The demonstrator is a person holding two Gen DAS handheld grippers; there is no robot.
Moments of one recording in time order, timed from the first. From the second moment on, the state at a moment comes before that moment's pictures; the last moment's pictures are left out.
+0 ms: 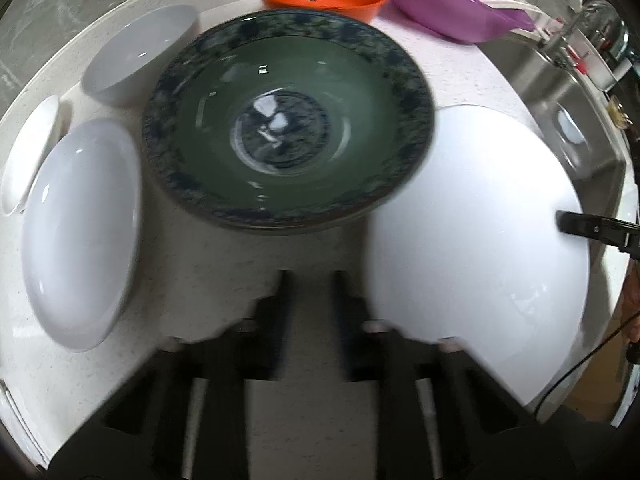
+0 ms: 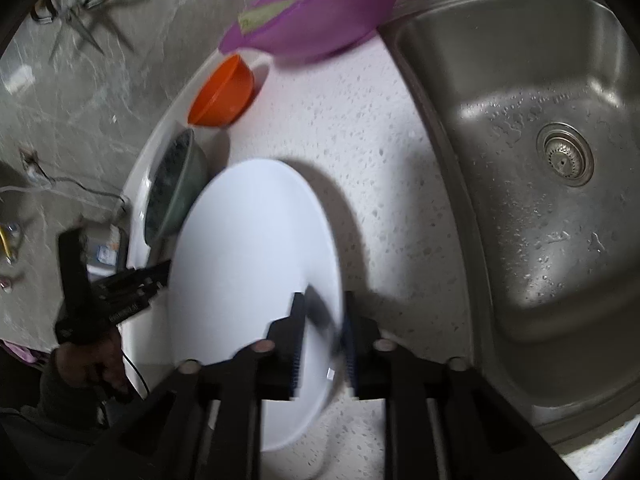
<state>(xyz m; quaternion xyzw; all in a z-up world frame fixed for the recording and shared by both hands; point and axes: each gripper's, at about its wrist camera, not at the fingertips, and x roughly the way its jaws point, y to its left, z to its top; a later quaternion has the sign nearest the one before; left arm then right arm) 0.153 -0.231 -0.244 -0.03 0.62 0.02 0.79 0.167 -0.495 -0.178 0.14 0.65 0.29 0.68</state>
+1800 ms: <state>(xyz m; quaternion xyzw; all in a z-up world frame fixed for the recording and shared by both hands) 0.167 -0.234 -0.249 -0.15 0.62 -0.06 0.77 0.165 -0.499 -0.187 0.18 0.66 0.33 0.65</state>
